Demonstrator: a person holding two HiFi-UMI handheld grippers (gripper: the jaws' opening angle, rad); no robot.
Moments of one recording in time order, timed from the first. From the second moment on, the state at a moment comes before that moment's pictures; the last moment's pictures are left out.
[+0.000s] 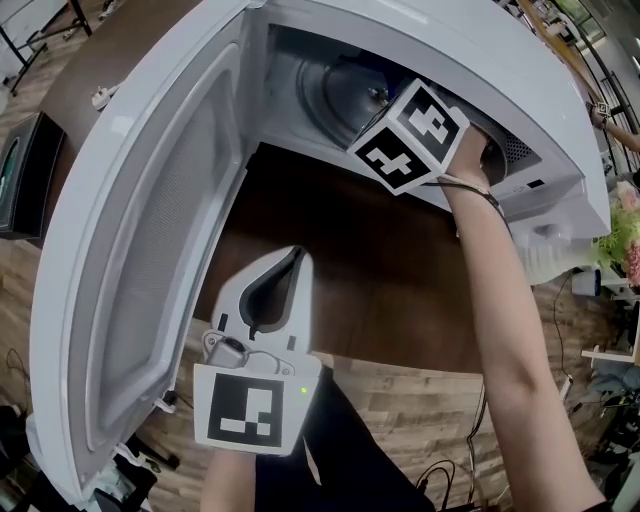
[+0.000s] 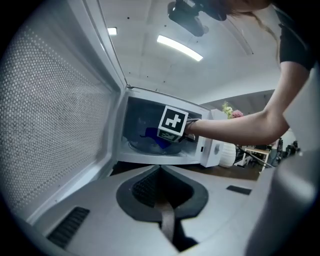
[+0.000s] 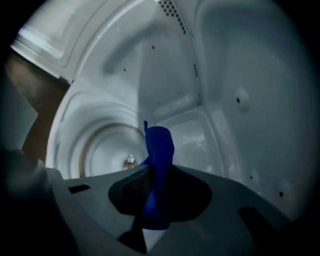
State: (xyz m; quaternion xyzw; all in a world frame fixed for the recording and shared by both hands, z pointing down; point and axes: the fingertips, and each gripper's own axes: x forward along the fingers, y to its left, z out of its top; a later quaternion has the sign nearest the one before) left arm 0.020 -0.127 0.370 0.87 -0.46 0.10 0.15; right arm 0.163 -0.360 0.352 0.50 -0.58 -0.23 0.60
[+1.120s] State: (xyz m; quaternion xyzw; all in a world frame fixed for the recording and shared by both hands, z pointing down) left arm 0.018 -0.122 0.376 0.87 -0.46 0.10 0.16; right arm 0.100 -0.308 0.393 0.39 -0.67 -0.21 0.59
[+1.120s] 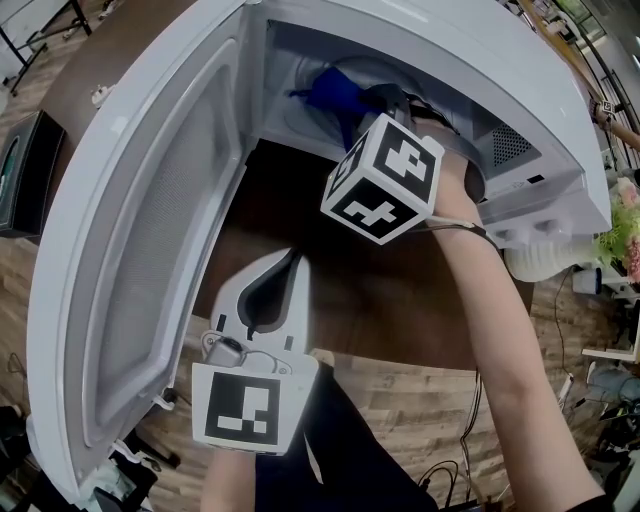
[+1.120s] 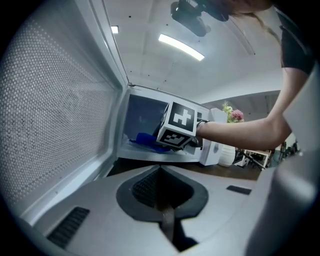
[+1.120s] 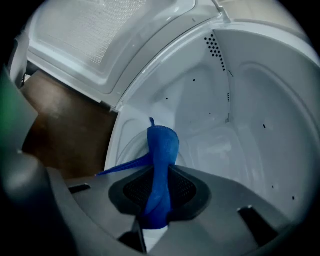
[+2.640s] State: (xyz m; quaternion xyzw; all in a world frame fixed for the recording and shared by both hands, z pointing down) left arm 0.023 -0.132 0.376 0.87 -0.45 0.10 0.16; right arm 0.238 -0.361 0.400 0.42 -0.48 -0.10 0.76
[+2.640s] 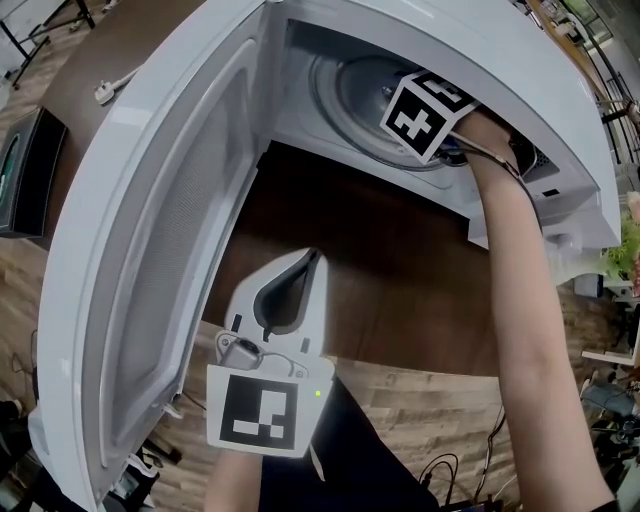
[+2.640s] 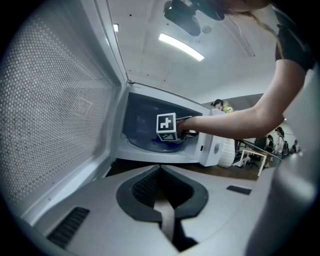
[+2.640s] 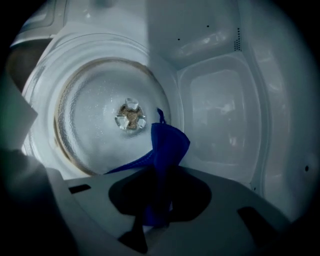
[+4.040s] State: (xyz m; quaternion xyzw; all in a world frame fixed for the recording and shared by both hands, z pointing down) left arm 0.016 -0.119 0.377 0.87 -0.46 0.11 0.16; right arm 0.114 -0.257 0.388 0.42 -0.64 -0.22 0.61
